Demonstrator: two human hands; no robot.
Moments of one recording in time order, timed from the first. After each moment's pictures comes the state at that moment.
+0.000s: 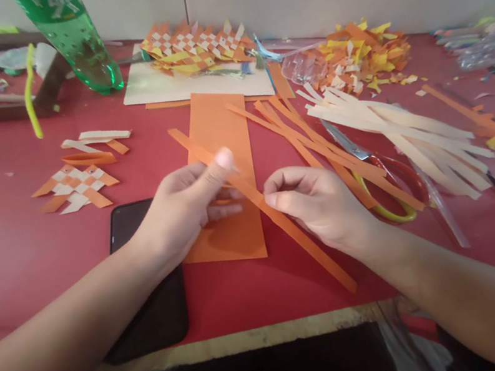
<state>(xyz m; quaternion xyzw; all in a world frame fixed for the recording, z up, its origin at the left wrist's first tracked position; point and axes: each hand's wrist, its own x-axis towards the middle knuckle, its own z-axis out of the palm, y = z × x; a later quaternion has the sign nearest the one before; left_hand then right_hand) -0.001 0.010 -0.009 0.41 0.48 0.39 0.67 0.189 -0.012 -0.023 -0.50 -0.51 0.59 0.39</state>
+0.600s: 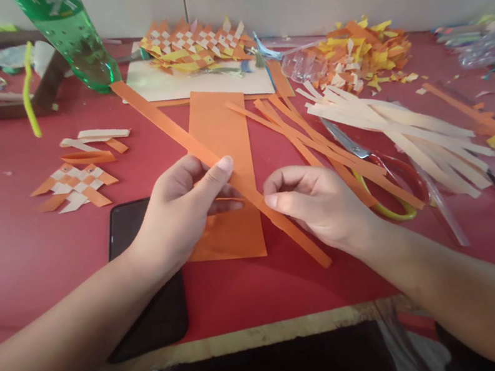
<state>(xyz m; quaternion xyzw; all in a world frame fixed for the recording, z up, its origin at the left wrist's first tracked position) 0.003 0.005 -0.007 0.40 0.48 0.45 0.64 0.184 -0.011 -0.017 -0.49 -0.51 0.59 0.39</state>
